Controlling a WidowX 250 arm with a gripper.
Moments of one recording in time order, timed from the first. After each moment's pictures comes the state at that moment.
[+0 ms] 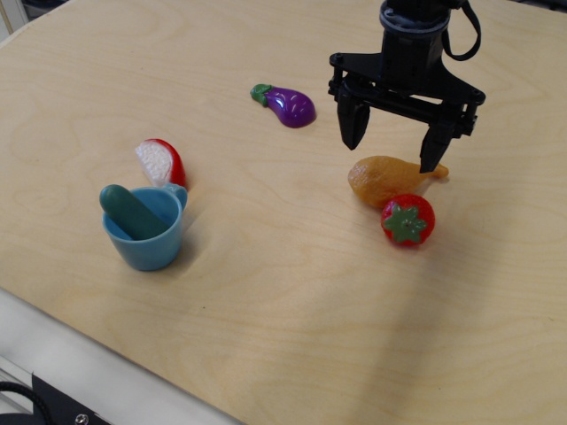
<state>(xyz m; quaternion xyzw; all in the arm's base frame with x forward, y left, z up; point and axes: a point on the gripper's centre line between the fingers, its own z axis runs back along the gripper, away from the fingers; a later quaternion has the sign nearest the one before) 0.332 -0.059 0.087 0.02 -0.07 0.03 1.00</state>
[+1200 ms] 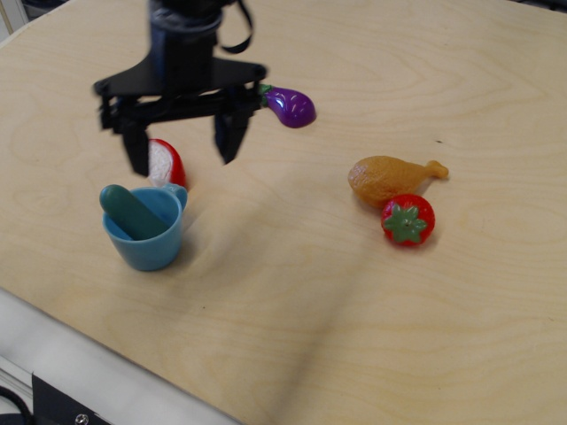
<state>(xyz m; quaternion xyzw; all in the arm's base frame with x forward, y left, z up) 0.228 0.066 0.104 0.09 -0.07 0.48 0.87</state>
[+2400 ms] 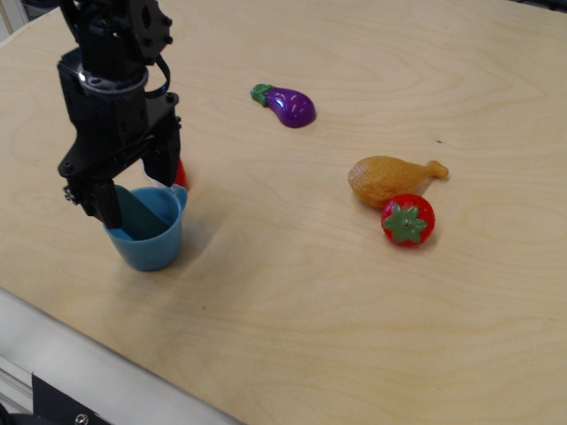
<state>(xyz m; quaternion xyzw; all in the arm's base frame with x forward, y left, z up) 0.221 0.100 0.057 0.06 -0.06 0.68 0.73</state>
